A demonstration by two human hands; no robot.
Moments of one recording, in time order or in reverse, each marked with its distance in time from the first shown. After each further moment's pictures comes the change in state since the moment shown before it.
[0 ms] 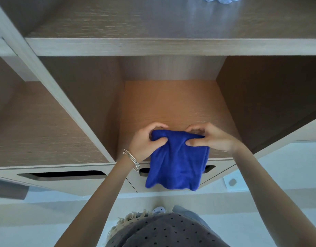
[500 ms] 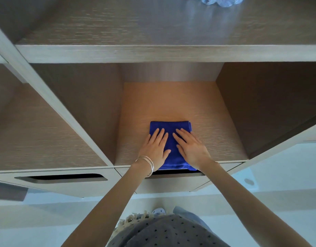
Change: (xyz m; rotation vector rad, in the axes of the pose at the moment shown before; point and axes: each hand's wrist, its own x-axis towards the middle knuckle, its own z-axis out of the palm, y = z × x) left_hand 0.031 -0.074 0.054 0.995 -0.267 0.019; right_hand 0.037 0.076 0.054 -1.036 0.345 0.003
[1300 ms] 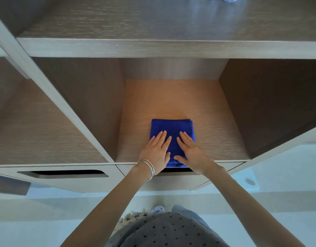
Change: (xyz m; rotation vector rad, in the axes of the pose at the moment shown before) left_hand -0.009 0.014 0.006 0.040 0.048 0.057; right_hand -0.010 0.000 0.000 0.126 -0.215 0.032
